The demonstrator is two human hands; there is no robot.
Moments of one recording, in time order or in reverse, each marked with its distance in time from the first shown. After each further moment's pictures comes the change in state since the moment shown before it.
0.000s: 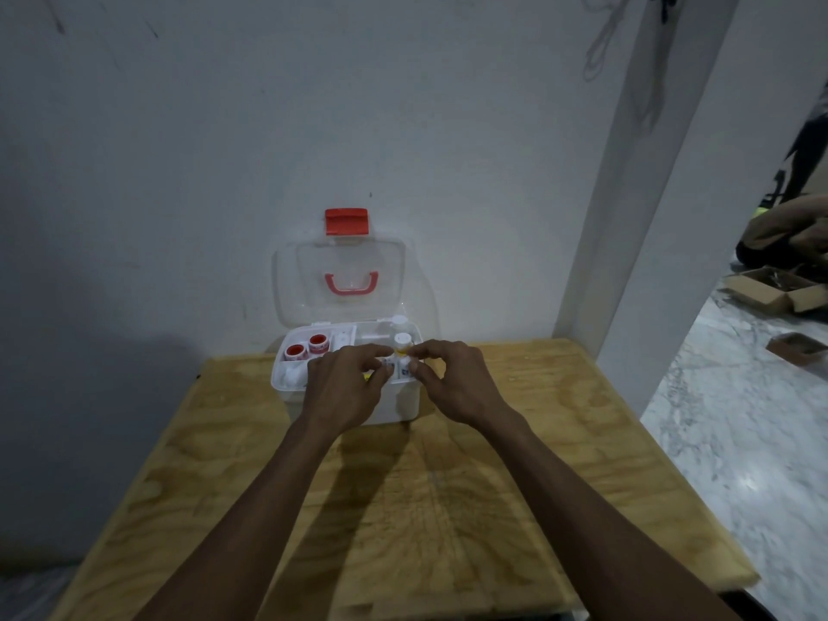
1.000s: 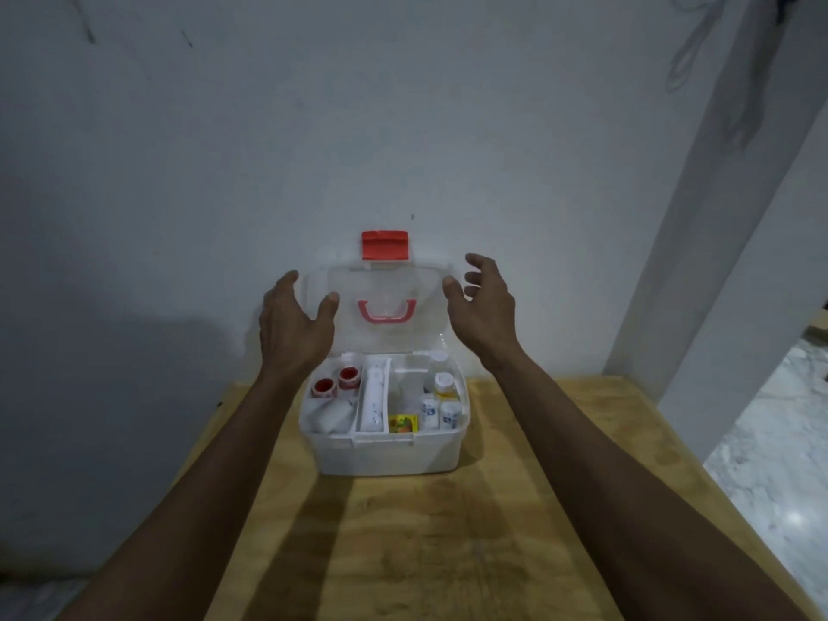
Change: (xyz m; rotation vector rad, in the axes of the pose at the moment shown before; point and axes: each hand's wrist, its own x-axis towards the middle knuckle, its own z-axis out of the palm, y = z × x) left_hand 0.100 -0.061 -0.065 -0.163 0.317 -0.350; right_hand 0.133 -0.024 0.004 0.346 0.292 0.232
